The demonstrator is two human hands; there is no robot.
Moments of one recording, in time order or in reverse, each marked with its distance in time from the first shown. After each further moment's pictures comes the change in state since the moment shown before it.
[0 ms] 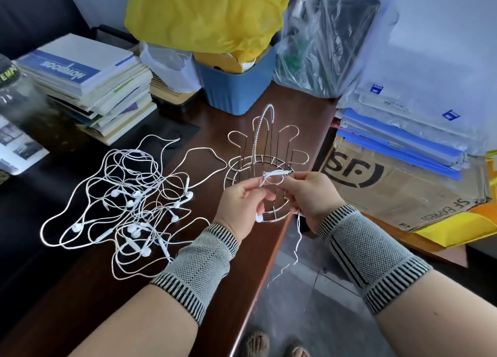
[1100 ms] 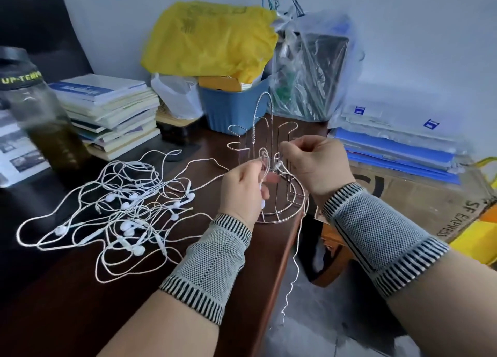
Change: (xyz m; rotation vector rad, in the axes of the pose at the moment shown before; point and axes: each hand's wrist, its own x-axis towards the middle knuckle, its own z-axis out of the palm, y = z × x) left_hand -0.012 -0.011 0.001 -0.246 0.017 0.261; right_hand -0.002 0.027 0.012 -0.247 0.338 -0.744
